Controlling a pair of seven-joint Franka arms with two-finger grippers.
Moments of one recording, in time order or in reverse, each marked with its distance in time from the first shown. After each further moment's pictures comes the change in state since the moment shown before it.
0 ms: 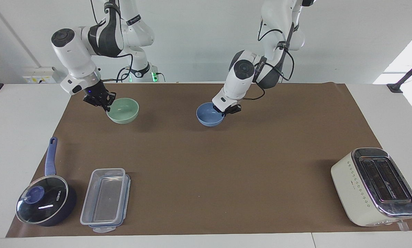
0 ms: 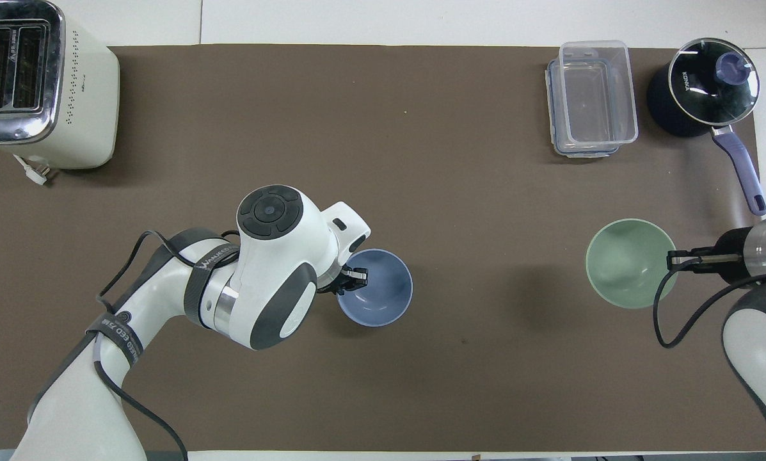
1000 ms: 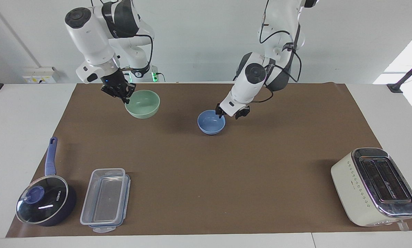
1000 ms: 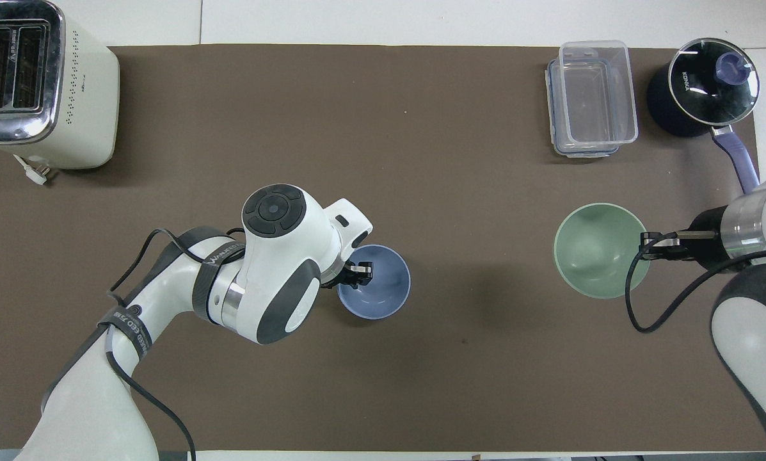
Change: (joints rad) left arm 0.106 -0.076 0.005 0.106 -0.003 -0.145 0.030; right arm 0.222 0.067 0.024 0.169 0.060 -0.126 0.334
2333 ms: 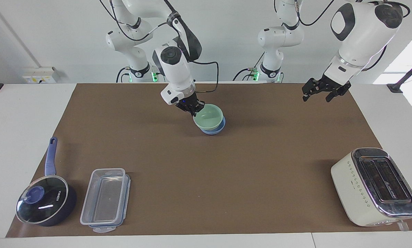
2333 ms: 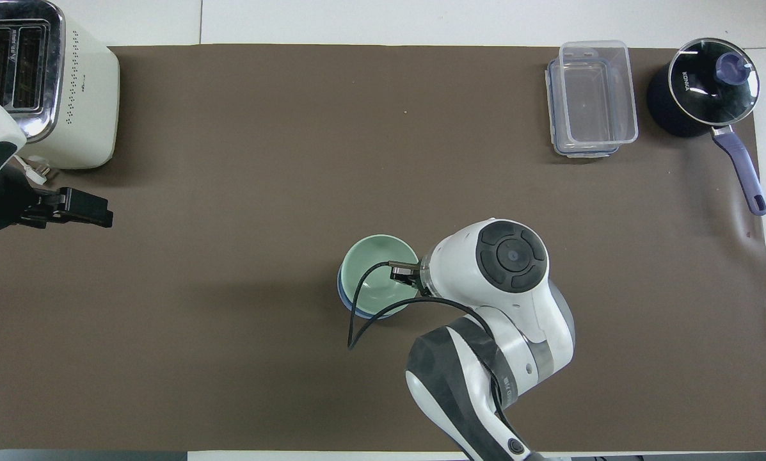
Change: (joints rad) left arm 0.453 -0.181 0.009 0.143 0.161 -0.266 0.395; right arm 0.421 0.264 0.003 -0.089 0.149 0.405 0.390
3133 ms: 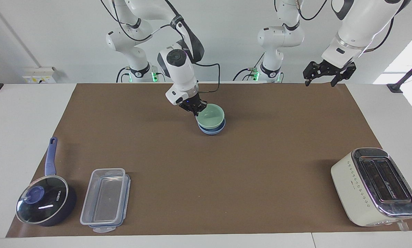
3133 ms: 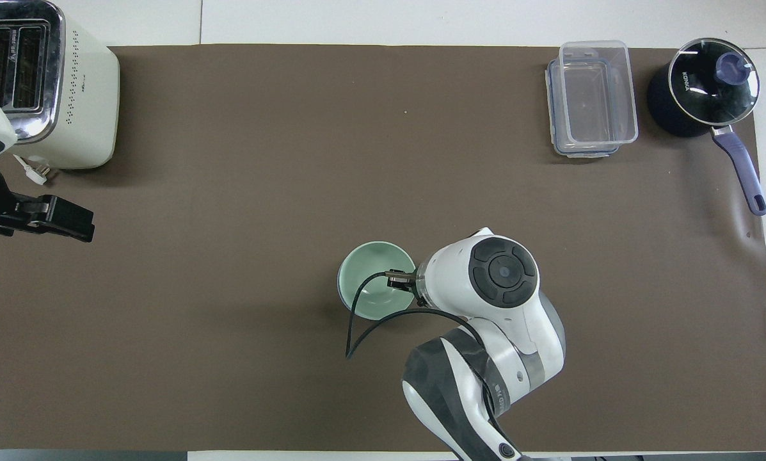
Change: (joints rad) left arm -0.103 0.033 0.030 0.202 0.099 -0.240 -0.006; right arm 0.012 0.000 -0.001 -0.045 0.000 0.071 -0.012
